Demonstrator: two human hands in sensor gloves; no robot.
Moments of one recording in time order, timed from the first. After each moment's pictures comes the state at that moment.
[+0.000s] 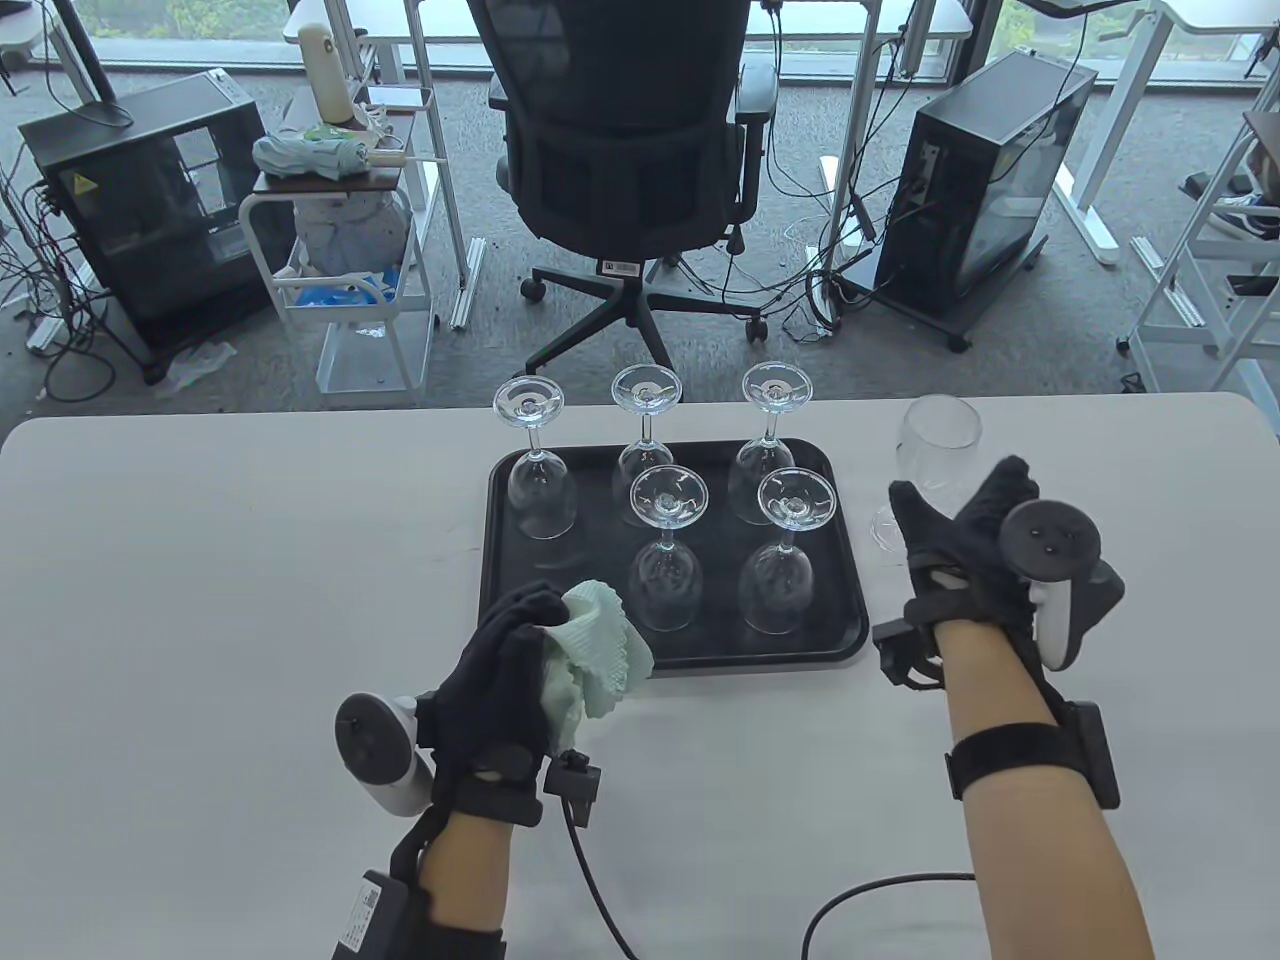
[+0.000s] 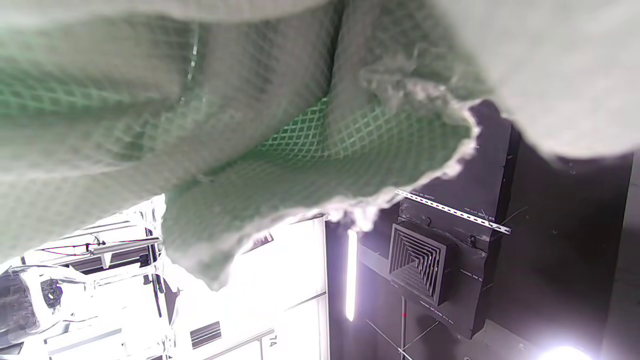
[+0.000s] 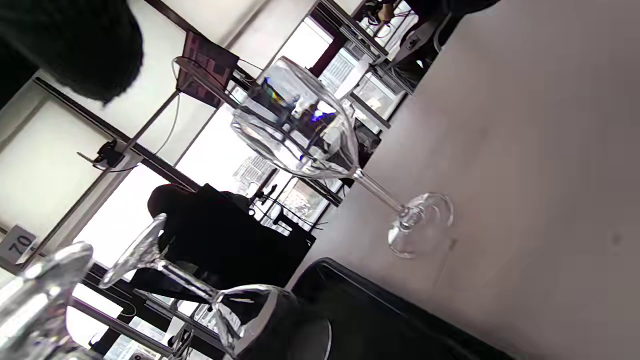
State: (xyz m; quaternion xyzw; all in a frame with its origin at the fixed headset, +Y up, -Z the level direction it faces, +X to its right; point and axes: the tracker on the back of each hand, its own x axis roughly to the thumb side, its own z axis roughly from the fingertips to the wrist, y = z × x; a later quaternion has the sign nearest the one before) left_hand -0.183 -0.681 -0.311 0.21 -0.20 0.68 0.67; right_hand 0.296 -0.683 -0.413 -0.24 -0.06 0.85 0.46
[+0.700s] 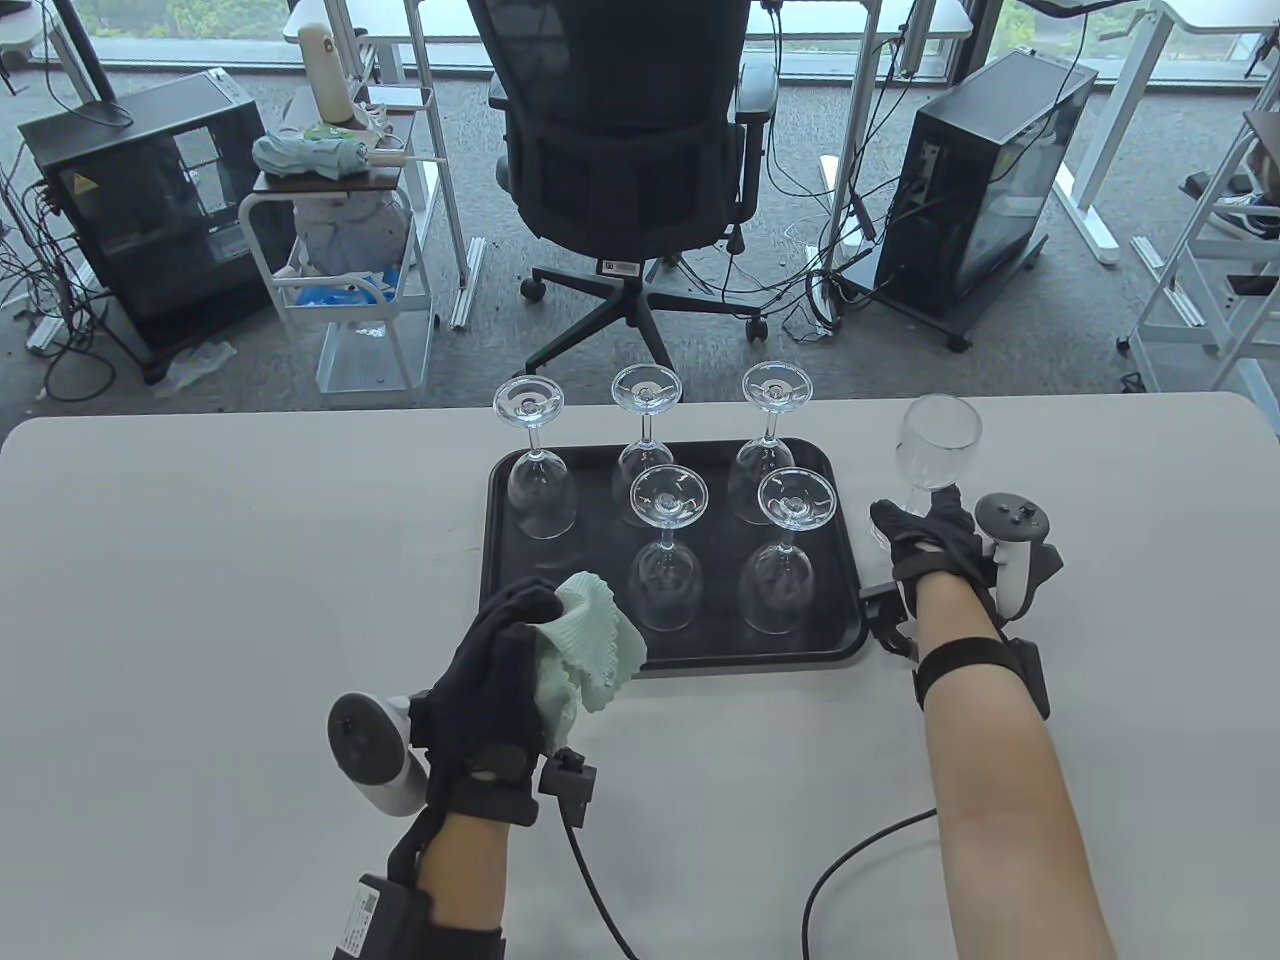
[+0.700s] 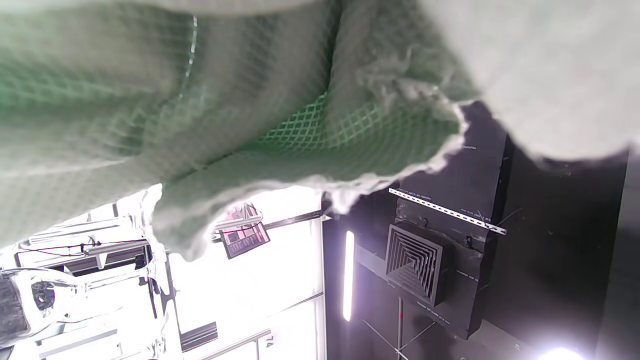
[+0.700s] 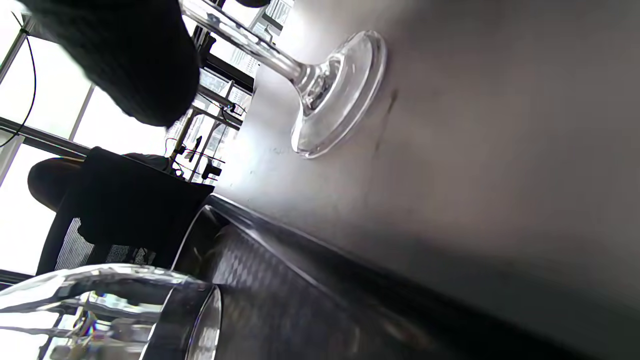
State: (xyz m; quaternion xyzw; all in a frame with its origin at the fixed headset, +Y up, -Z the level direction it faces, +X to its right) left_hand -0.186 -0.678 -0.310 0.22 -0.20 0.69 0.67; right_hand 0.306 -0.781 -0.522 -0.29 0.02 0.80 0.52
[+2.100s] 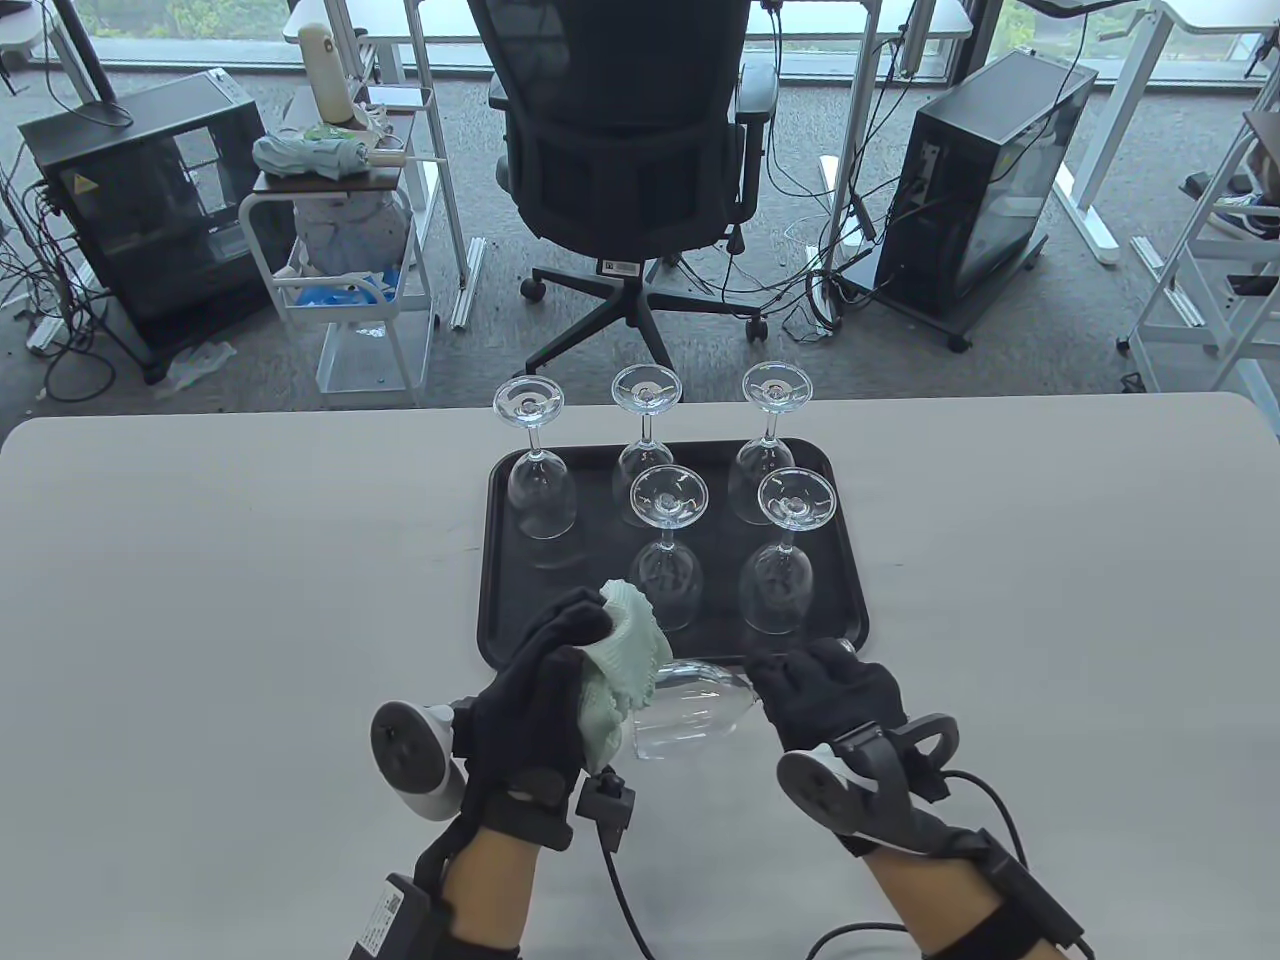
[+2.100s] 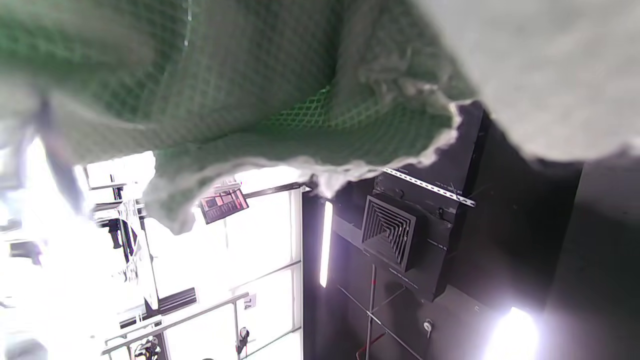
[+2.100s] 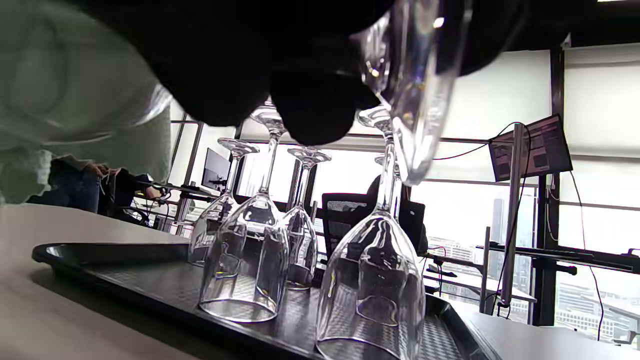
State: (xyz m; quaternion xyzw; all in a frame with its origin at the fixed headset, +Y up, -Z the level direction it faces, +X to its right) left_hand -0.149 -0.672 -0.299 0.20 -0.26 0.68 0.65; right_hand 0.121 -0.683 -0.286 0.18 -0.25 0.95 -0.01
